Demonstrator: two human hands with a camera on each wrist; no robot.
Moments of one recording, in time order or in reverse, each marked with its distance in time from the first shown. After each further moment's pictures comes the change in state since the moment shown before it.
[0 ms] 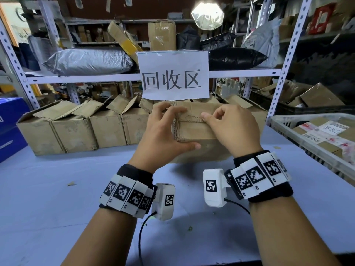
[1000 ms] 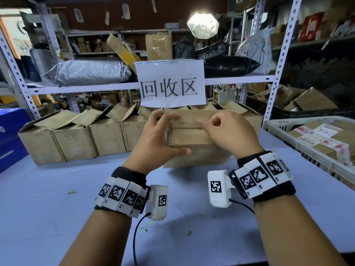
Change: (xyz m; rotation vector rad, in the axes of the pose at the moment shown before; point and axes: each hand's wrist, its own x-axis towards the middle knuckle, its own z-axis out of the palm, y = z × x) left_hand 0.004 -0.007 -0.011 0.039 -0.073 -0.048; right_hand 0.005 0.009 -0.006 -0.041 -0.138 -0.041
